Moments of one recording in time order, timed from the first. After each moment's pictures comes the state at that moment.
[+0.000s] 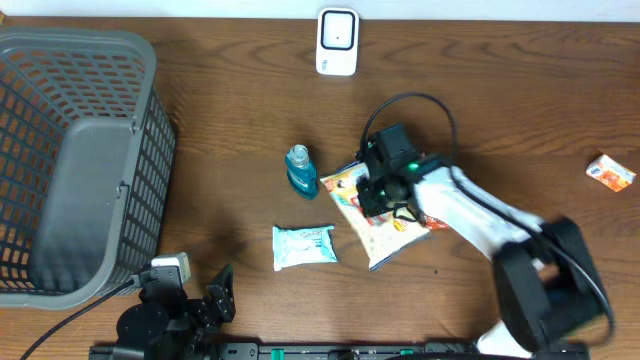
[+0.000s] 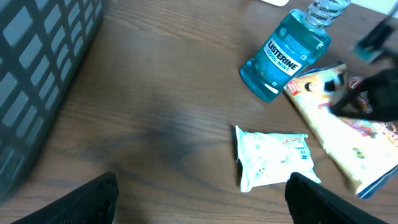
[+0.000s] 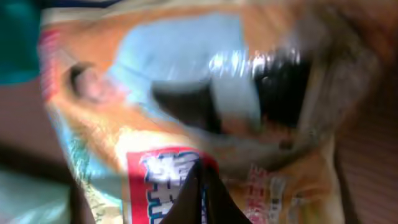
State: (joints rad) left arm -0.18 0.00 0.52 -1.10 0.04 -0.33; right arm 0.50 1.79 1.04 -0.56 -0.16 0.23
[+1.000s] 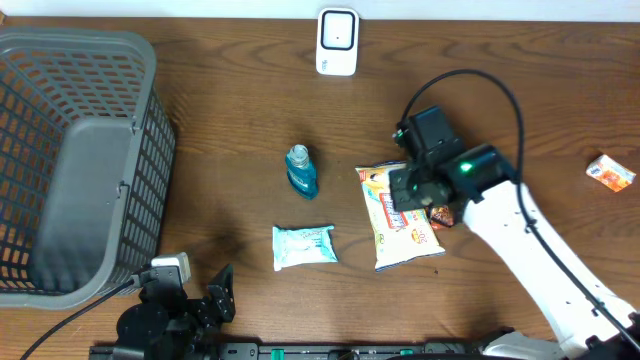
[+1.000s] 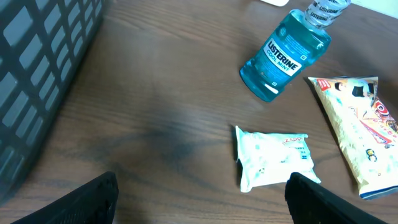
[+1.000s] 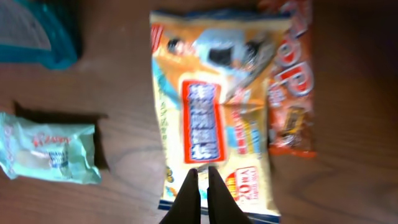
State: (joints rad) left arm -0.18 0.00 0.52 -1.10 0.04 -0.33; right arm 0.50 1.46 1.20 -1.02 0.03 0.33
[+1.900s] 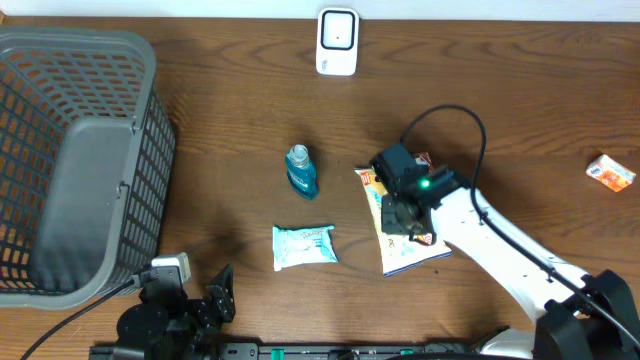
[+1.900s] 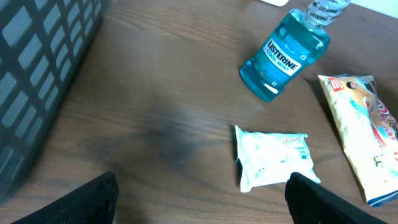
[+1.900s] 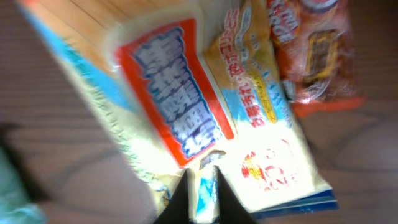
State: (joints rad) left arm -0.18 0.00 0.52 -1.10 0.04 -0.33; right arm 0.57 1.54 1.04 -0.95 0.13 0.61
